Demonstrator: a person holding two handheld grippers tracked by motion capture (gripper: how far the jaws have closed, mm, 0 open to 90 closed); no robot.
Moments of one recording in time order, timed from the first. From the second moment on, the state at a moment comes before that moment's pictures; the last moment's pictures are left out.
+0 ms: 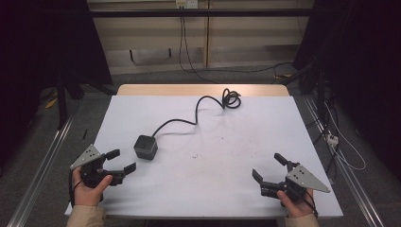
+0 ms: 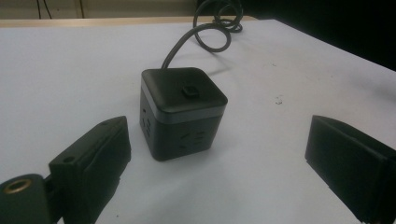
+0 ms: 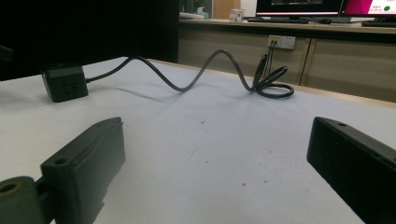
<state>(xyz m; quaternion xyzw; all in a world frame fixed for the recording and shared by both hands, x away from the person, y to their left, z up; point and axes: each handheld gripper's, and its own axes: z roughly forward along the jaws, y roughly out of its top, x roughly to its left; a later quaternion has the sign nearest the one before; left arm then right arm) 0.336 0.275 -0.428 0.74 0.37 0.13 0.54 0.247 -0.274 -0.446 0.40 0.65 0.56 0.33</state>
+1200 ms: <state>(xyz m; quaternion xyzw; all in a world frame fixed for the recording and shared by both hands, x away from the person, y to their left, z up) 0.332 0.286 -0.434 0.74 0.37 0.13 0.55 0.247 -0.273 -0.447 0.39 0.65 0.55 0.33</state>
